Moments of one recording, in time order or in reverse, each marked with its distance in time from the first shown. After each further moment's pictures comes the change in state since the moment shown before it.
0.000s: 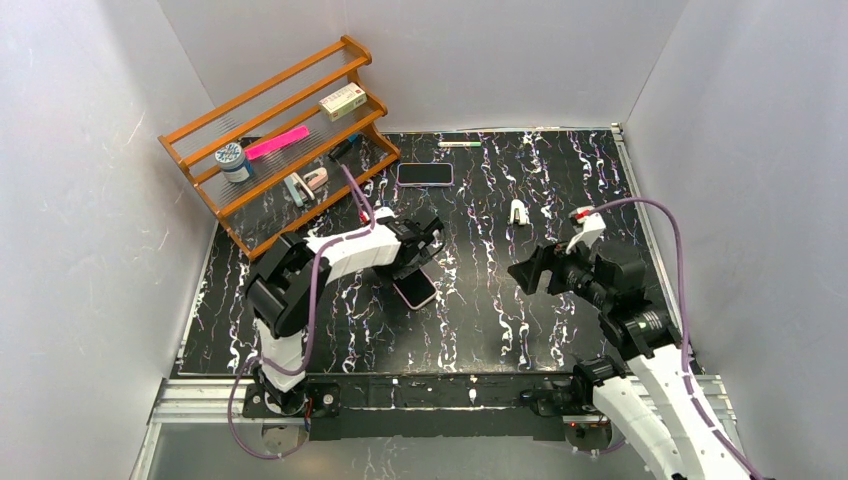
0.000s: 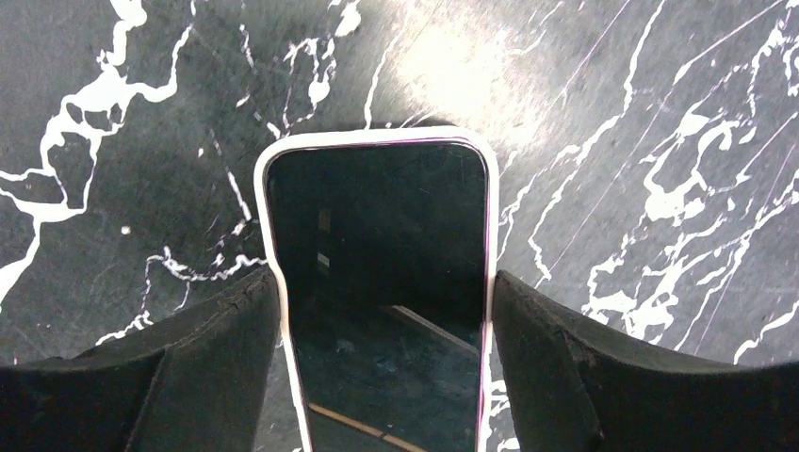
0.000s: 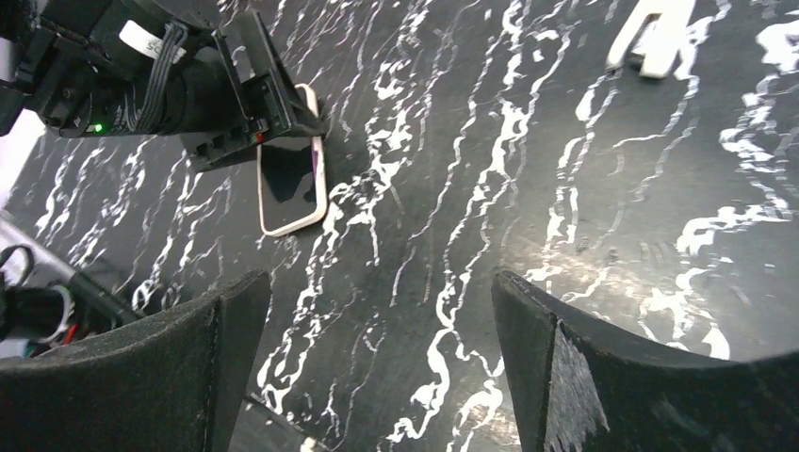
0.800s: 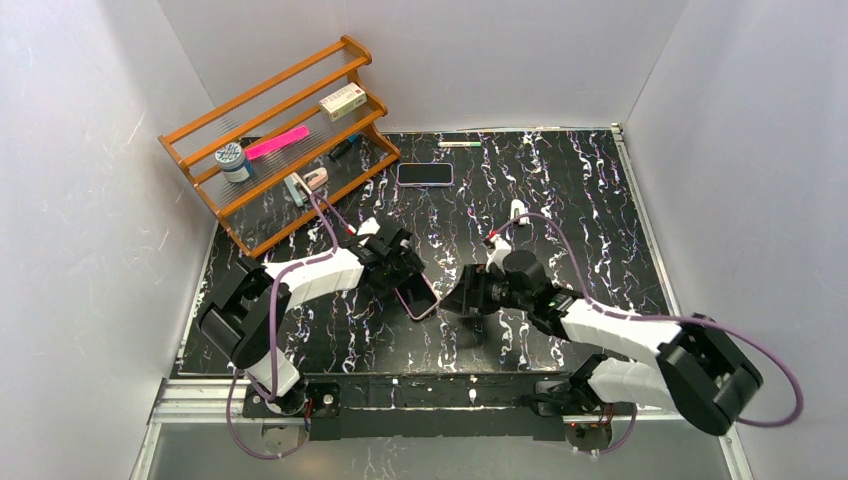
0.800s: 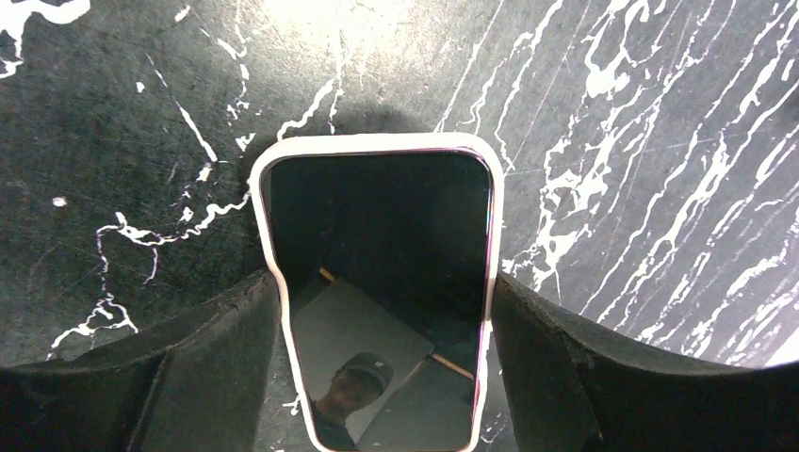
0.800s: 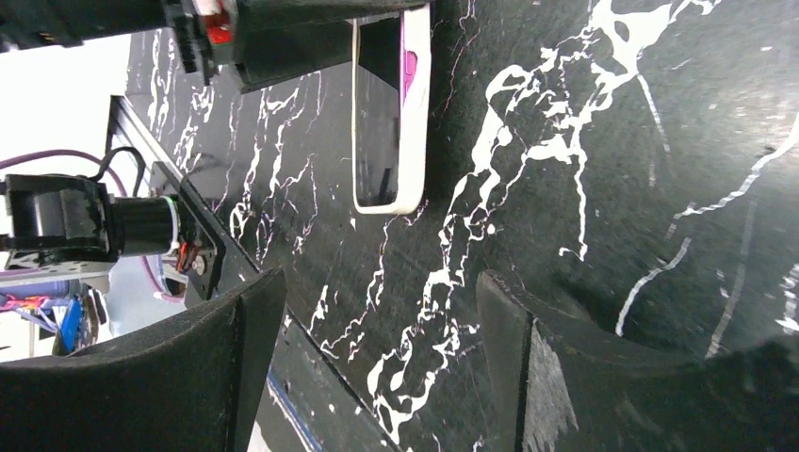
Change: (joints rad) left arm 0.059 -0.292 -0.372 0.389 0.271 0.099; right arm 0.408 0.578 -0.234 0.674 -0.062 0.410
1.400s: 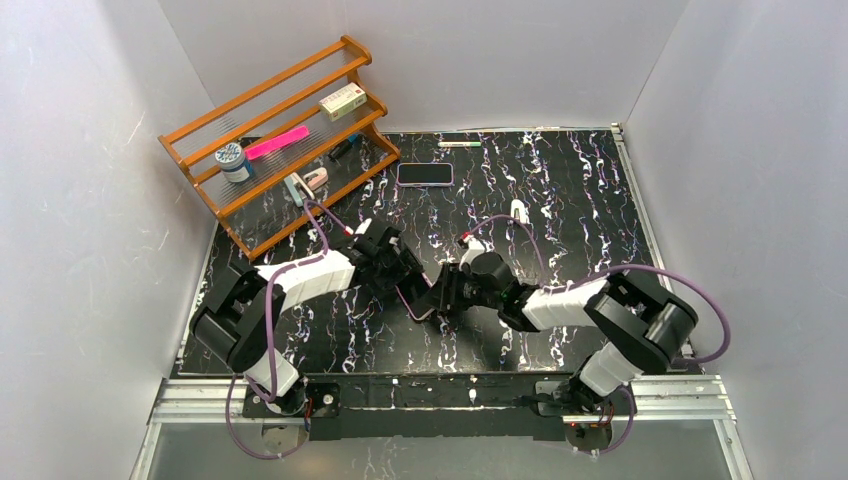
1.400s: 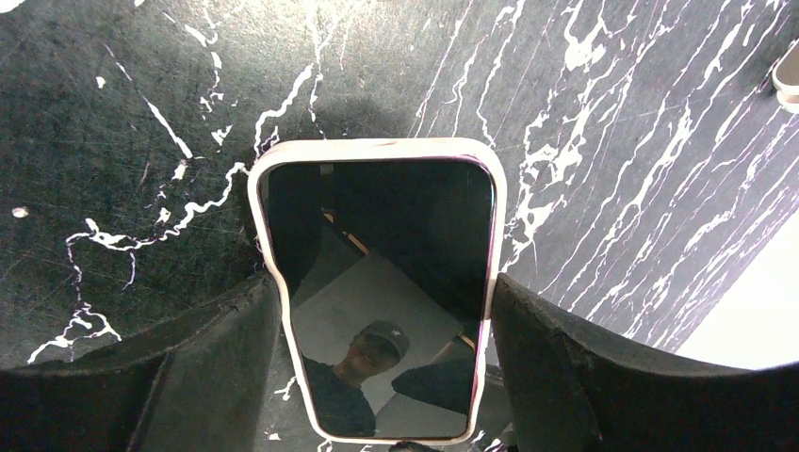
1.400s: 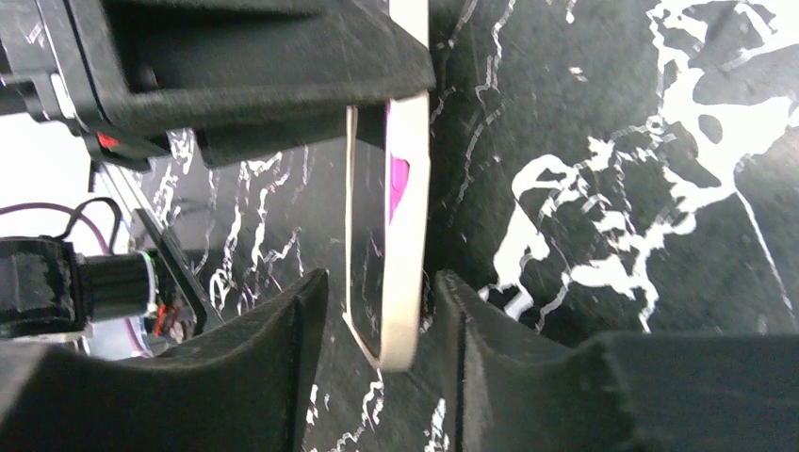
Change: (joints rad) left arm 0.063 -0.036 -0.066 0.098 0.163 0.016; right arm 0.122 0.404 0.065 0.354 0.127 0.076
